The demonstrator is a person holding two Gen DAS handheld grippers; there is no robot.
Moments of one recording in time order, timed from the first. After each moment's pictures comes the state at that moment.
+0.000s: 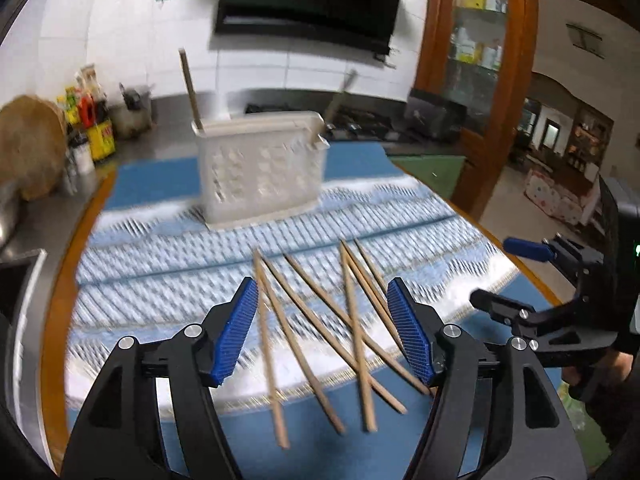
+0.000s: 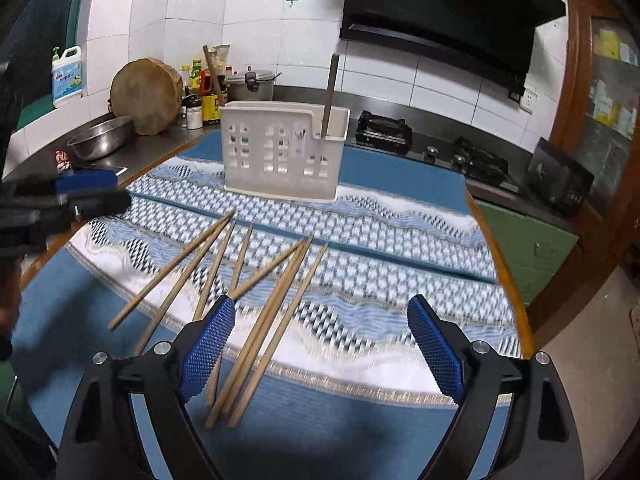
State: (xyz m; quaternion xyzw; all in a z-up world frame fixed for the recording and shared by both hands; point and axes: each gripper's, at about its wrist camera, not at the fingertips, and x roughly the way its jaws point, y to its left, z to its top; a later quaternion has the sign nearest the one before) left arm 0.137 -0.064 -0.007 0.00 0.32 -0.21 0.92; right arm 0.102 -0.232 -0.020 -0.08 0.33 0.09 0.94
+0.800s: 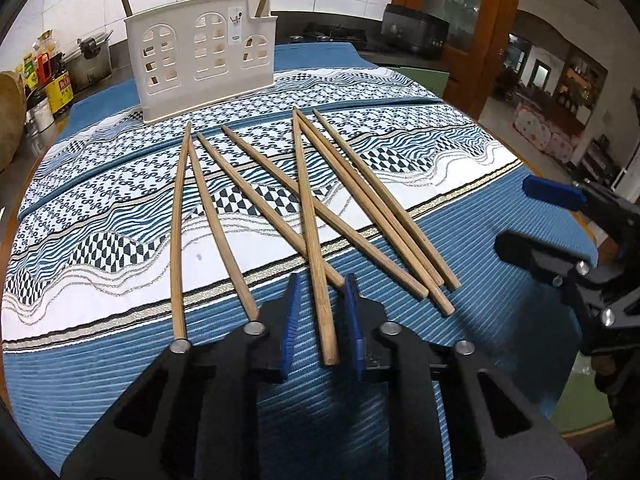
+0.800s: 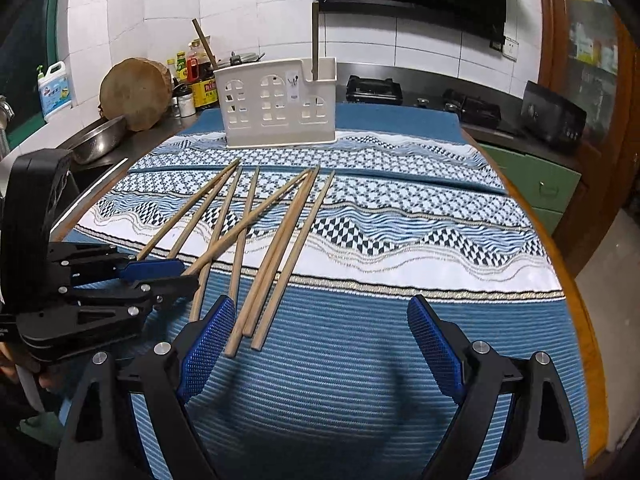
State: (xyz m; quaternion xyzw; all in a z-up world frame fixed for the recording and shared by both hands) left arm 0.127 -0.111 -0.098 0.05 0.42 -0.24 0.87; right arm 0.067 -0.236 -0.071 -0.02 0.37 0.08 0.93
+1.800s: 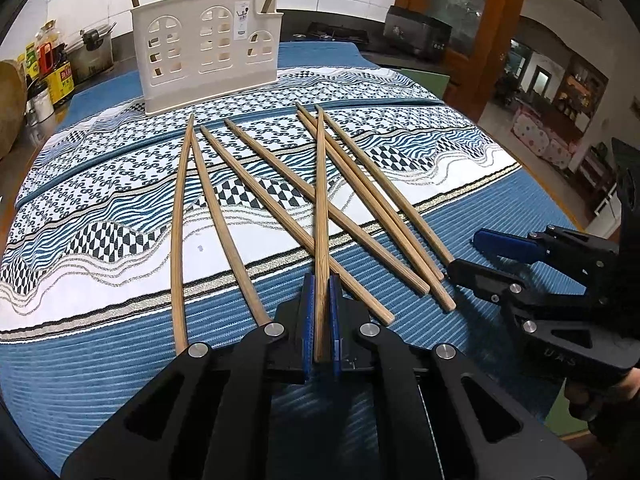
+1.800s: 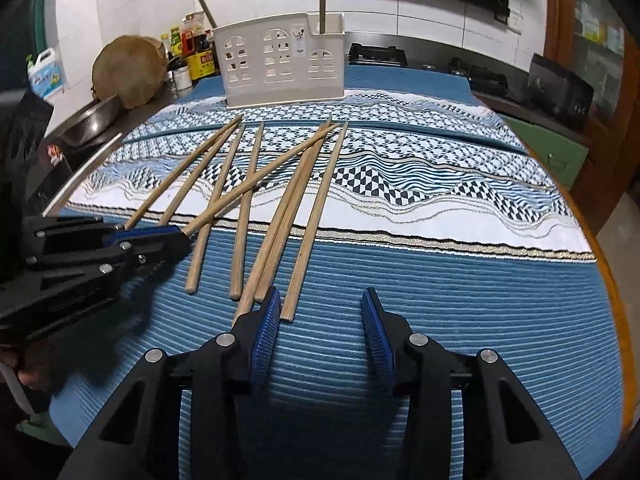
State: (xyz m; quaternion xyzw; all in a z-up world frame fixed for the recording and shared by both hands) left arm 0.125 -0.105 -0.100 0.04 0.42 -0.24 0.87; right arm 0.075 -0.223 -0.104 -0.01 0.41 0.08 0.91
